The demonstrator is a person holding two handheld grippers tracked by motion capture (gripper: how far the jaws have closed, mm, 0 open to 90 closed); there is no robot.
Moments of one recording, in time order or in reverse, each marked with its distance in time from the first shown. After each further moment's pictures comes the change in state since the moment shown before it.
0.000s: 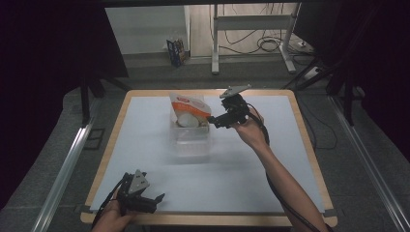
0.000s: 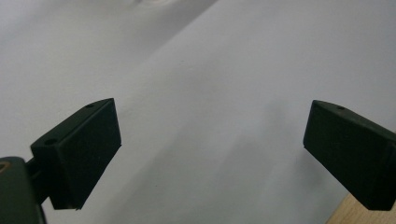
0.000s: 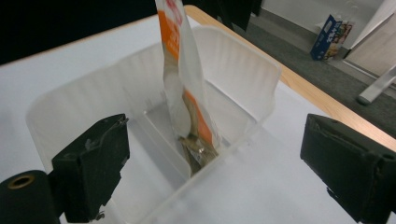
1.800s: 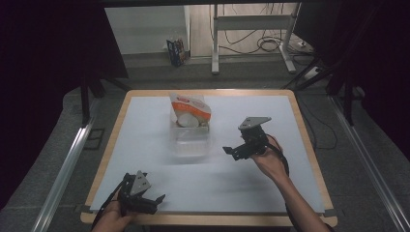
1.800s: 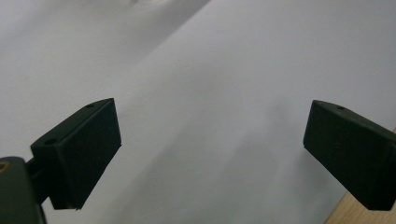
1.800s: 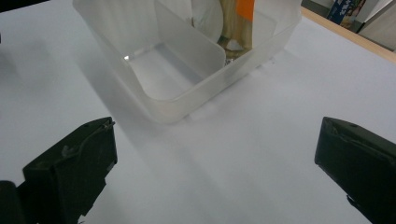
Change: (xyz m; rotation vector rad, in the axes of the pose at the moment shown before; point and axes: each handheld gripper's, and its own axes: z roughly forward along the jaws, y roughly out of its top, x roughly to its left) left arm -0.003 0.001 0.000 0.011 0.009 0.032; right arm 0.027 -0.085 -0.046 0.041 0.028 0.013
